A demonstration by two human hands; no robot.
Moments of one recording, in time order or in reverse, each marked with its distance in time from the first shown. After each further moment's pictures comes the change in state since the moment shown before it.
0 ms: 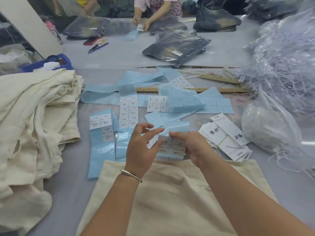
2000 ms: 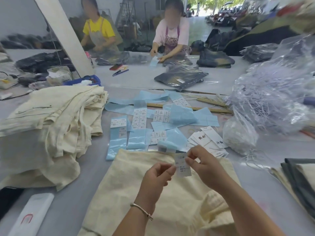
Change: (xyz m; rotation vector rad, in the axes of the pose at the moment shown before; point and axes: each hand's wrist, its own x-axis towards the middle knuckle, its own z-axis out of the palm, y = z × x) left_hand -0.143 0.132 -0.029 -0.736 -0.100 -0.685; right_hand -0.188 0.007 -0.051 -0.836 -0.019 -0.668
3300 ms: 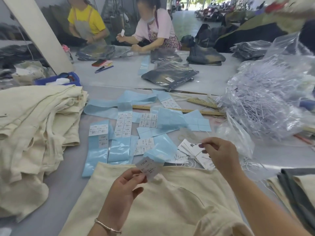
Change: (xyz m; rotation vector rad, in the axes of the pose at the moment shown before) left_hand 0.049 0.013 -0.028 -0.300 0.007 -0.102; right_hand 0.087 0.082 -0.053 0.094 0.412 0.243
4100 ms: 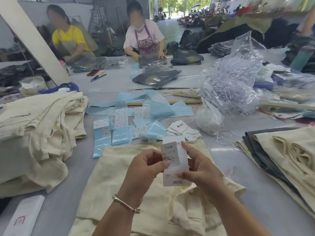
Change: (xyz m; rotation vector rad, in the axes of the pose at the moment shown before) left_hand -0.140 0.009 0.058 0.421 -0.258 0.249; right_hand -0.215 -0.039 -0.043 0.608 -0.402 0.132
